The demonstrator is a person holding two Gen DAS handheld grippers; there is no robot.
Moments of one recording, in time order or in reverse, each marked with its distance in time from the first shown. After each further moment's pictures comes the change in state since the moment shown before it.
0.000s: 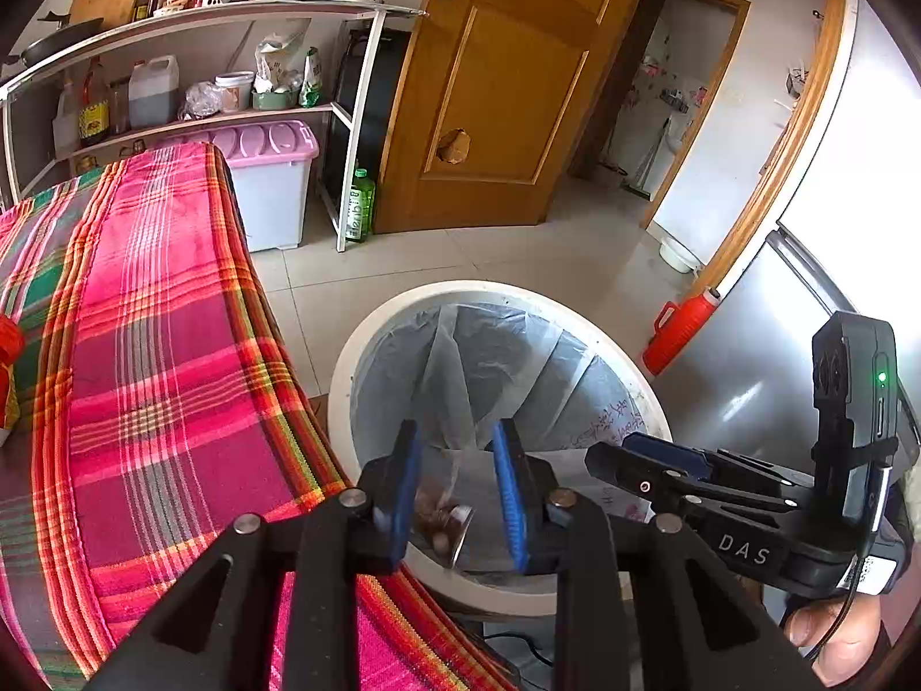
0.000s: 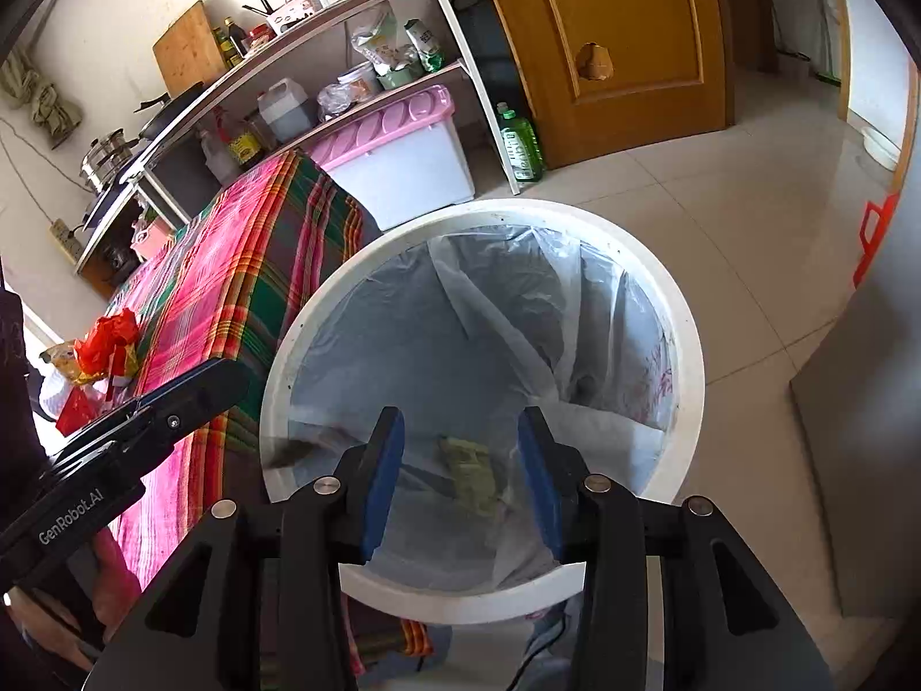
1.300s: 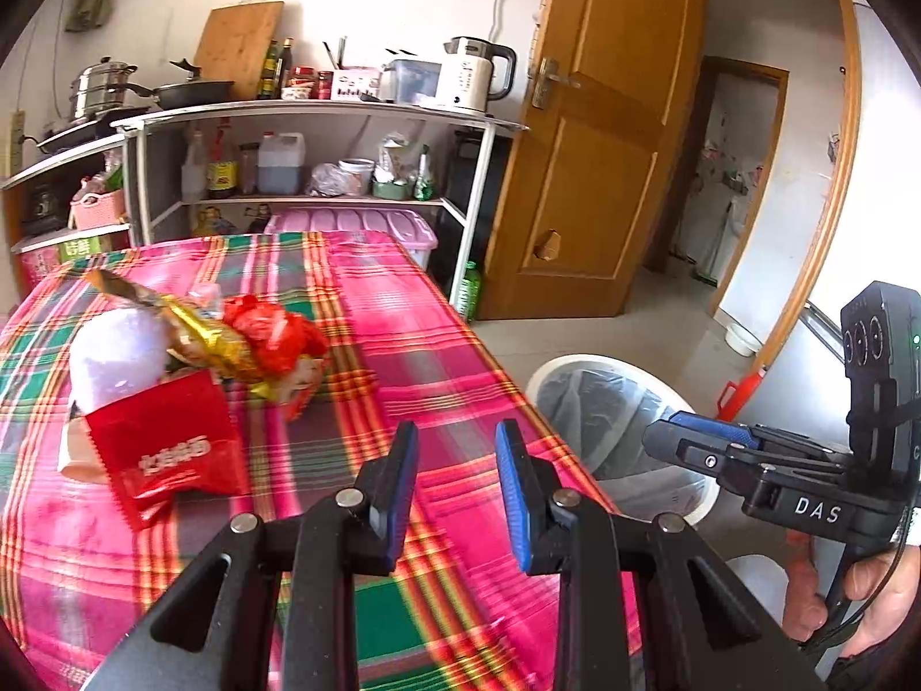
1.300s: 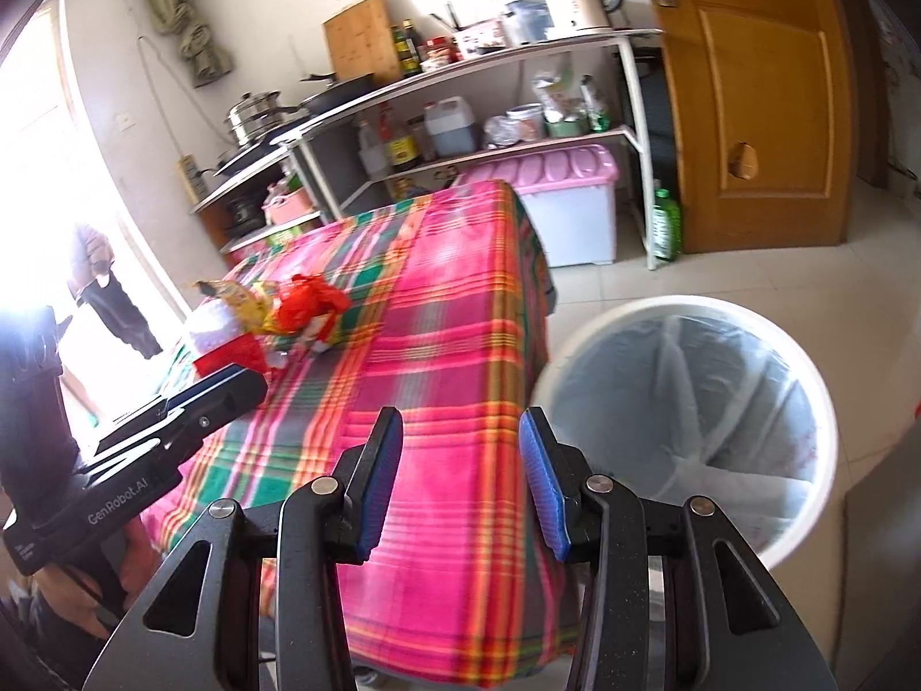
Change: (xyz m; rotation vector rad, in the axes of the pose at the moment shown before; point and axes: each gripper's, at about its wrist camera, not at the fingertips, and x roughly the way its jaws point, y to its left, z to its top) left arm -0.141 0.072 -0.043 -0.063 -0.250 0.214; right arm -0.049 0.137 -0.021 -0.288 -0.105 0.223
